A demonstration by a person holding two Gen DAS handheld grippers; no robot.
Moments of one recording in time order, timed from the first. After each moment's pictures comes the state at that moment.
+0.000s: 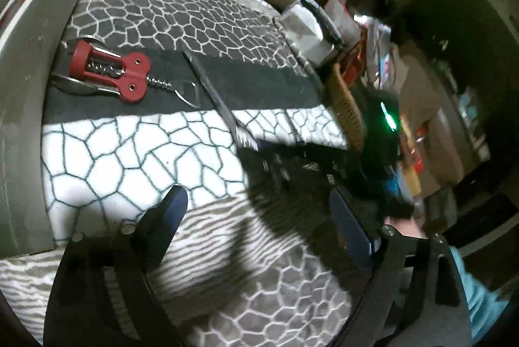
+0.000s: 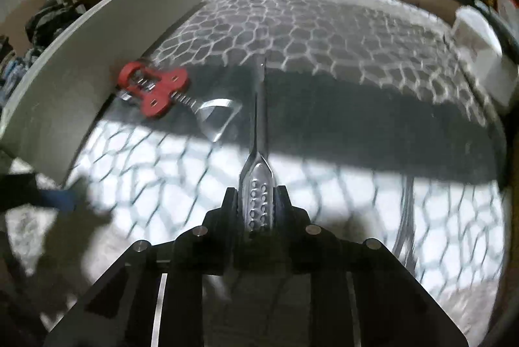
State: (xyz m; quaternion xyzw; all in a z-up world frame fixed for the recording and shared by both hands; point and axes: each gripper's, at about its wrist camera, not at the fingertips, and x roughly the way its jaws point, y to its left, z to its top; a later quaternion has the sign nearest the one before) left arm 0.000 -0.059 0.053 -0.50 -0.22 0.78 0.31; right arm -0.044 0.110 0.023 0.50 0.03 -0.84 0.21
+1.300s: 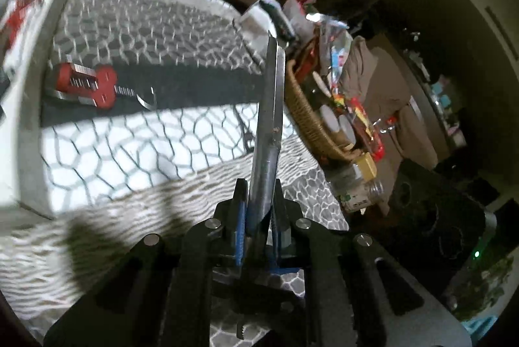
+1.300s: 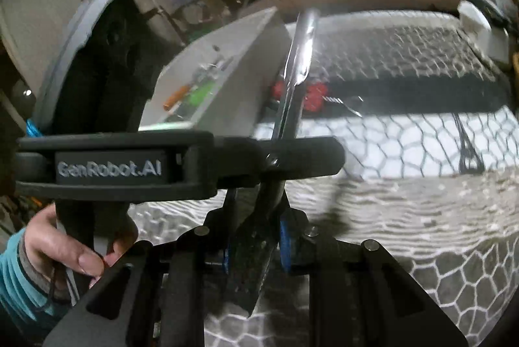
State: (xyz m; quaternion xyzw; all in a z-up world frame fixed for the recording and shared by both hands) left arm 0.030 -0.072 0.131 -0.49 -0.20 0.77 0.36; right arm 0.091 0.041 0.116 0.42 -0.09 -0.85 0.29
